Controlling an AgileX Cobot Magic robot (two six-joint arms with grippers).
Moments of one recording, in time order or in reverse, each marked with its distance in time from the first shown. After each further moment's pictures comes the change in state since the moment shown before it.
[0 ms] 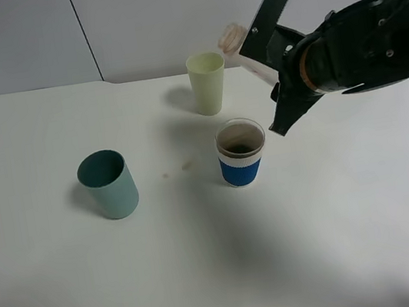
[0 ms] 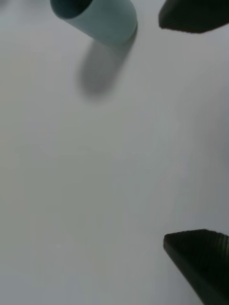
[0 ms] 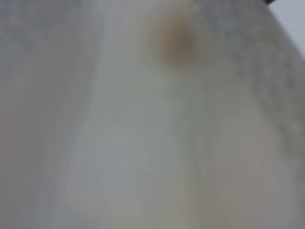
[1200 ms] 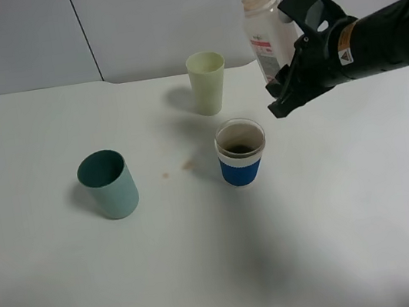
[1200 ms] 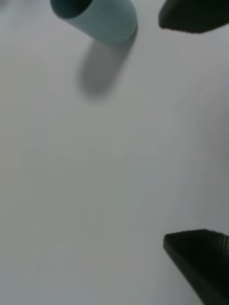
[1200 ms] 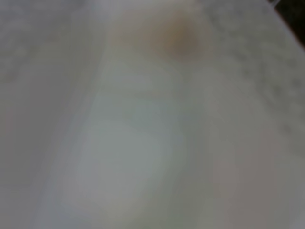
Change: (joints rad) left arm 0.000 0.000 0.000 0.000 0.000 0.000; right arm -0.230 -0.115 0.095 0.825 -0.497 -0.679
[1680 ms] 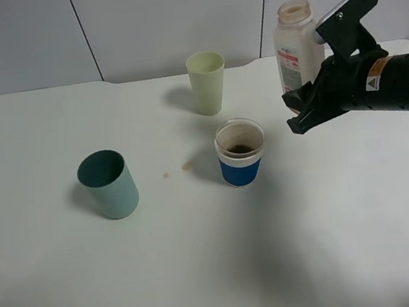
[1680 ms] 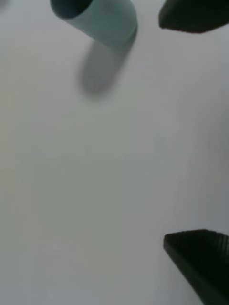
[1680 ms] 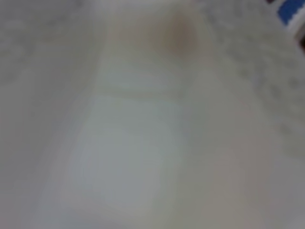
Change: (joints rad) left arm 0.000 0.000 0.000 0.000 0.000 0.000; right arm -0.110 -0.003 0.218 0.269 -0.362 -0.235
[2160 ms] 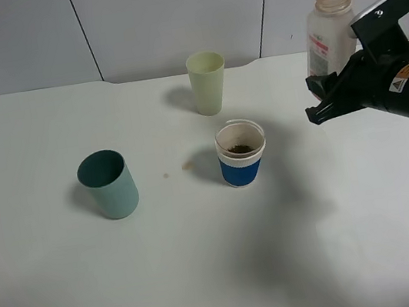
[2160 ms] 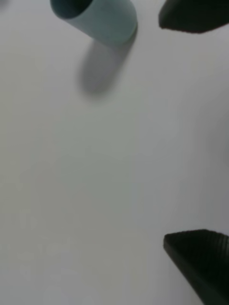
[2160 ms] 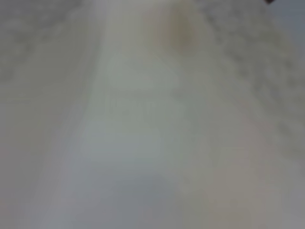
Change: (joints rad) left arm 0.000 0.000 0.000 0.000 0.000 0.000; right arm -0.074 0.009 0.101 0.187 -0.279 -0.157
